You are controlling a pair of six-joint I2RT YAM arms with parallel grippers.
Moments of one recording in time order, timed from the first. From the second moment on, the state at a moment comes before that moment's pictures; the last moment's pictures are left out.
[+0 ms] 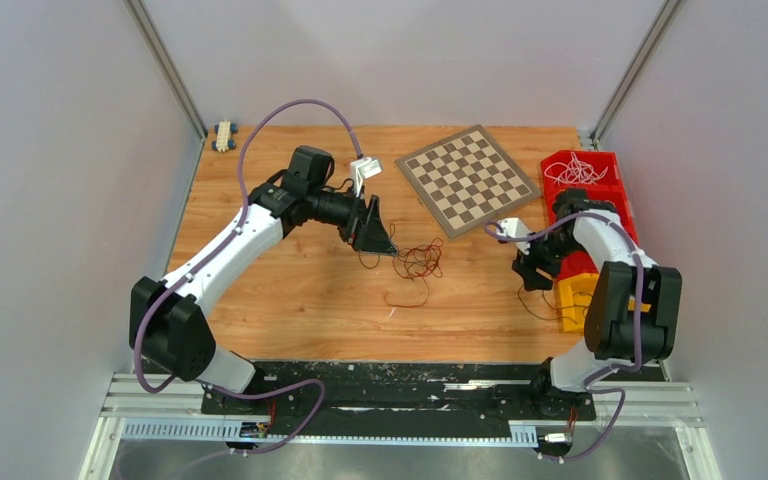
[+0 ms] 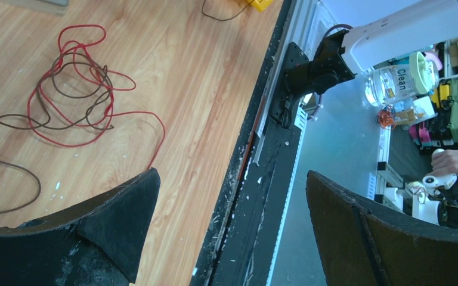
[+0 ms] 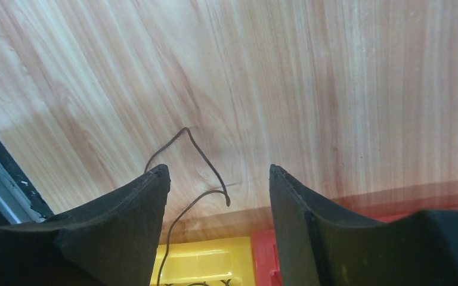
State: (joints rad) left arm -0.48 1.47 1.29 -0.56 0.95 -0.11; right arm -0.12 1.55 1.06 -1.03 -0.44 -1.38
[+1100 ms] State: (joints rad) left arm -0.42 1.49 1.27 -0.56 0.94 -0.10; right arm -0.60 1.52 1.06 -0.95 -0.07 -1.61
